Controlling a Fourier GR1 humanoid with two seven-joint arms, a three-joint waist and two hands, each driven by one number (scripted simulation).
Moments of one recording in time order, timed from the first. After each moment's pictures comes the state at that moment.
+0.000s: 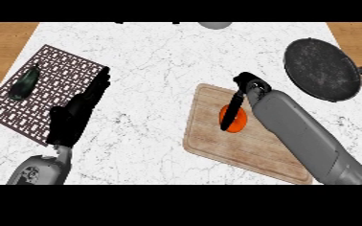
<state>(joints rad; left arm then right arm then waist) -0.16 0.36 -0.22 -1.57 0.10 0.07 0.16 -0.77 -0.34 0.60 -1.04 -0.07 0.20 1.16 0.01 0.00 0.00</state>
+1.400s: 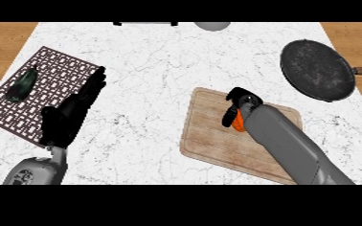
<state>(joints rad) -0.14 0.32 -0.15 -1.60 0.06 0.00 0.19 -0.69 -0.27 0.63 -0.96 0.06 0.24 1.05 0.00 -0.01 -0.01</state>
